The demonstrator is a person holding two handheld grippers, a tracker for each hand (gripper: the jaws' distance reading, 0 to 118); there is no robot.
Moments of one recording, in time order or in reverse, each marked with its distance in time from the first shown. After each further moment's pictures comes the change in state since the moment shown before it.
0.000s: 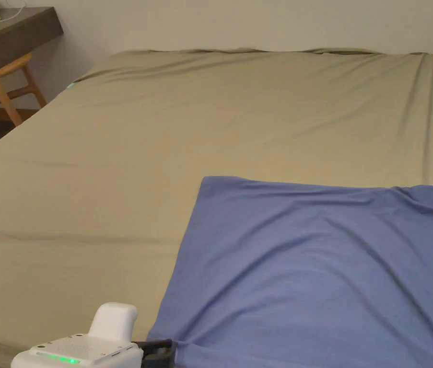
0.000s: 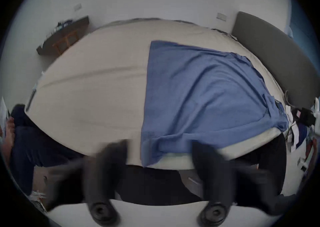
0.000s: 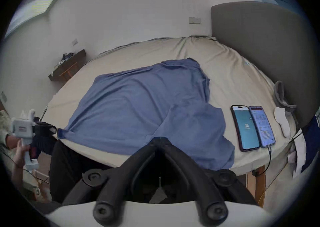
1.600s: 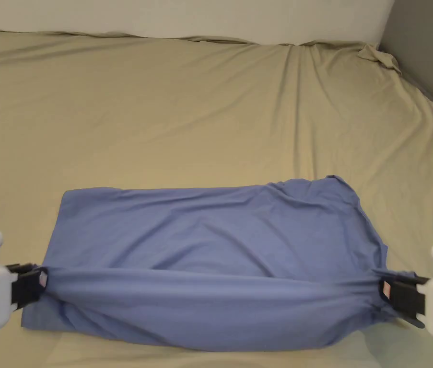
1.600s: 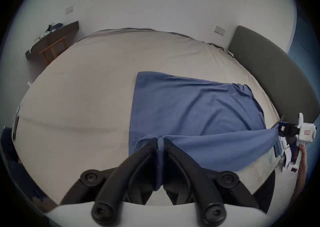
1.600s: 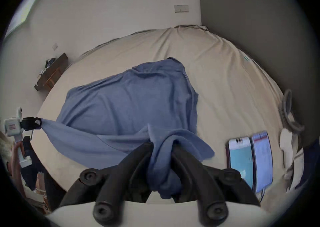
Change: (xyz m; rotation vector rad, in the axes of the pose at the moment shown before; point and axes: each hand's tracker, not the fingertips) left arm 0.025 0.194 -0.072 0.094 -0.098 -0.020; right arm 0.086 0.128 -0.149 -0.101 -0.087 -0.069
